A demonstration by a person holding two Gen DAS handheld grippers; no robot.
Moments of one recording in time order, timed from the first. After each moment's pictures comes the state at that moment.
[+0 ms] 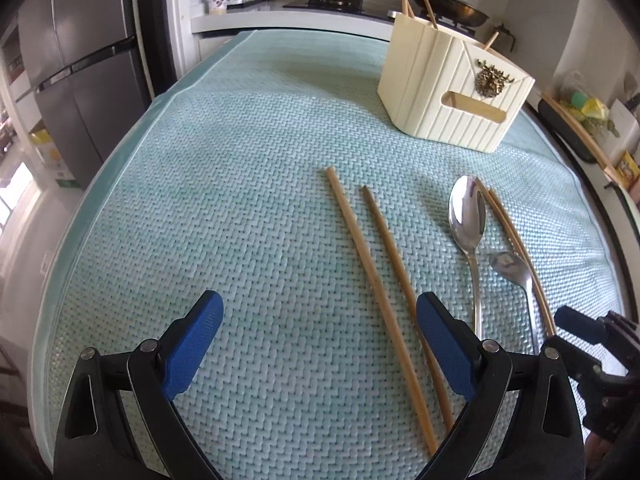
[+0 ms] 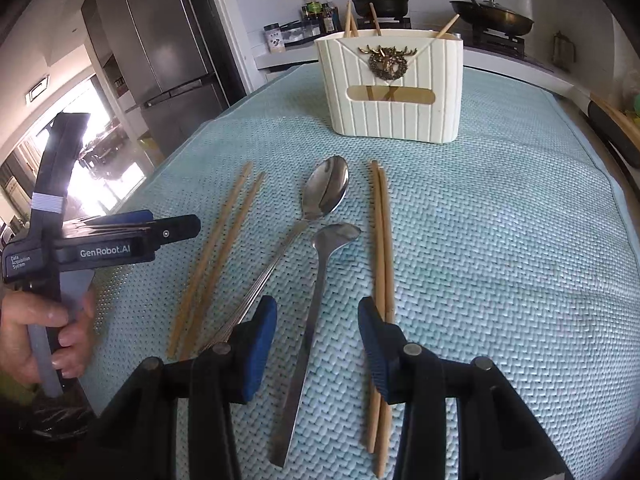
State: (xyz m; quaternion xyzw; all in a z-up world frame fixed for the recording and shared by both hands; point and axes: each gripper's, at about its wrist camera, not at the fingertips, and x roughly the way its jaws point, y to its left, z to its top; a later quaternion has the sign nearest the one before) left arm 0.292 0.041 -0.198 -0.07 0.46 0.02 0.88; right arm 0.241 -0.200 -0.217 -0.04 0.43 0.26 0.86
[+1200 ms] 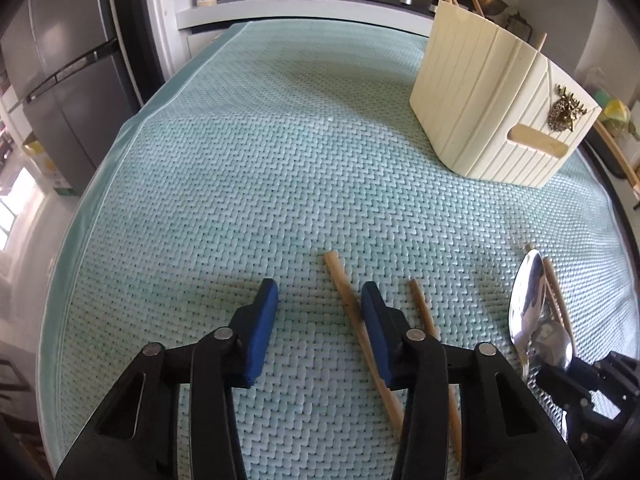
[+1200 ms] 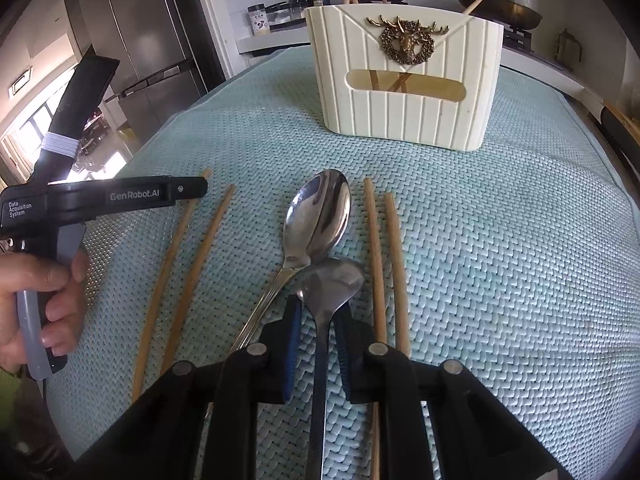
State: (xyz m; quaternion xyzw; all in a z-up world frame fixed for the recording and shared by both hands) left arm 0.373 0.062 -0.213 -0.05 0.49 0.02 0.87; right arm 0.327 -0.138 -0.241 -0.06 0.45 0.22 0.86
